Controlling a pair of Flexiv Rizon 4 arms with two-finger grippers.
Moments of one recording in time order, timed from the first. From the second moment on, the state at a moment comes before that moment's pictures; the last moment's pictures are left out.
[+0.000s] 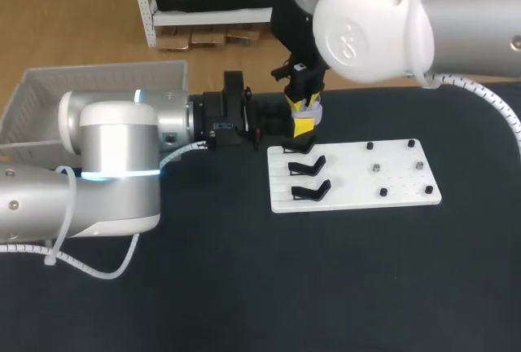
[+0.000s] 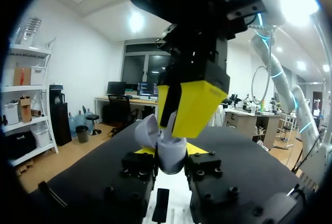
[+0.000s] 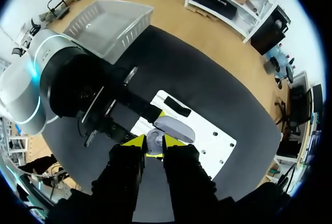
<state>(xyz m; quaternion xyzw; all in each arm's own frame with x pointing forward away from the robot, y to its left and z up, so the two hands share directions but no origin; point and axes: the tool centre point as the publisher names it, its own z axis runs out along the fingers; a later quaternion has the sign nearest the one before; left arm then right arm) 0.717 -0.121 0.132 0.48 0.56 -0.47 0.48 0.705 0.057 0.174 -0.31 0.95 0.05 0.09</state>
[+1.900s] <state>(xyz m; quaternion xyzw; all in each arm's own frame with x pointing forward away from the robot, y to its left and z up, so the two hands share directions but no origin) 0.717 -0.122 0.133 0.48 0.56 -0.47 0.49 0.764 0.036 0.169 -0.21 0.96 0.07 0.14</state>
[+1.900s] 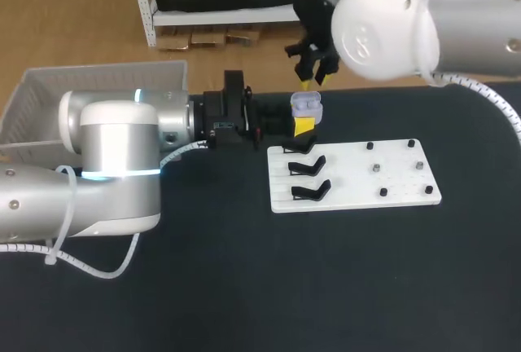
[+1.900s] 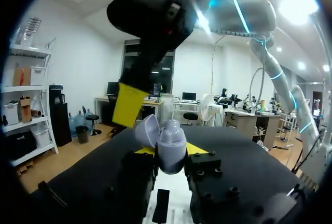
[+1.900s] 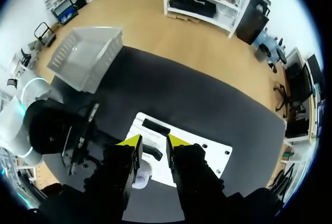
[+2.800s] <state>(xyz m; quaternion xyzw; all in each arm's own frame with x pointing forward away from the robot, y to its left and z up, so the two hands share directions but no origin) 0.723 -0.119 0.138 0.48 0.56 -0.47 0.49 0.749 0.009 0.196 -0.13 0.97 0.14 0.17</state>
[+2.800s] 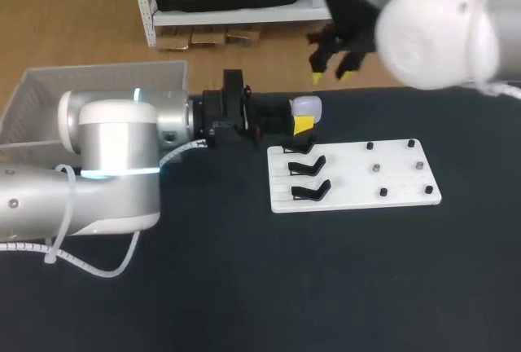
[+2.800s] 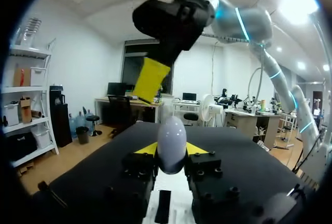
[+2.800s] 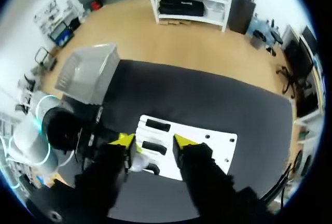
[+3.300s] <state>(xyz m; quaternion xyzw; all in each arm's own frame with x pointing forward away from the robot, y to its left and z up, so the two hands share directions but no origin) 0.771 -0.014 0.181 0.48 0.56 -0.39 0.55 0.726 -0.019 0.196 -0.11 0.95 0.18 0.22</state>
